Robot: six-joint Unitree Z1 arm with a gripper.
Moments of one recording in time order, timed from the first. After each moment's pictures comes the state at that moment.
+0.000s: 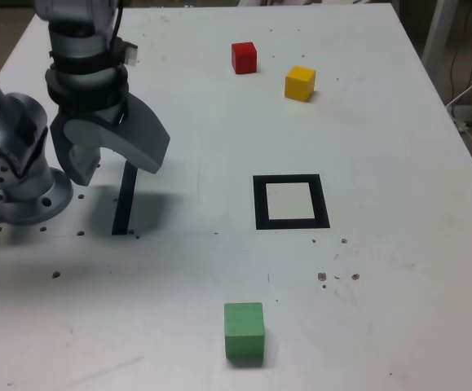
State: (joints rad) arm -0.04 1.38 -0.72 1.03 0.03 0.06
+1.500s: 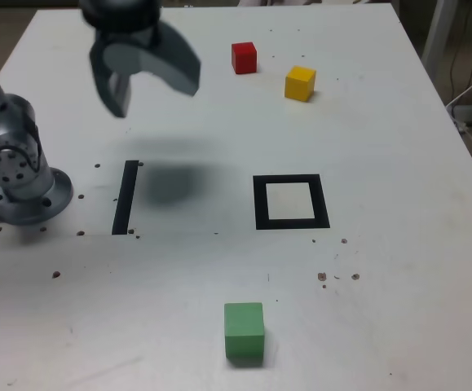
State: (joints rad) arm 0.33 1.46 -1.07 1.23 0.11 0.33
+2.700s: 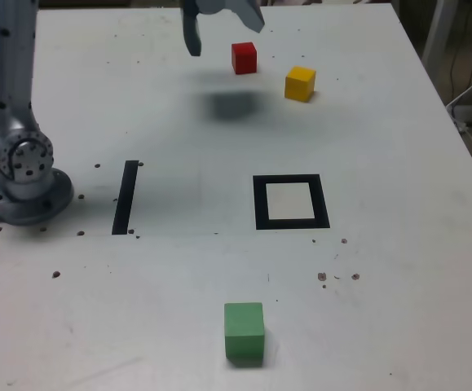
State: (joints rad) arm 0.73 1.98 -1.67 1.31 0.11 0.59
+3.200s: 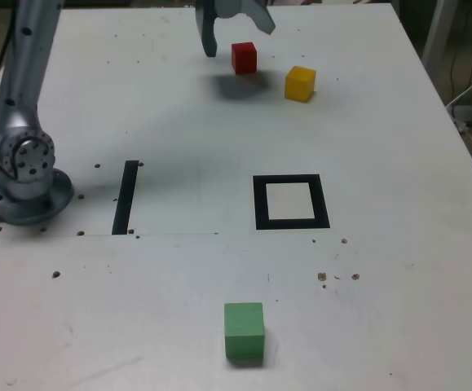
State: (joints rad) arm 0.79 2.17 -1.85 1.33 0.12 0.60
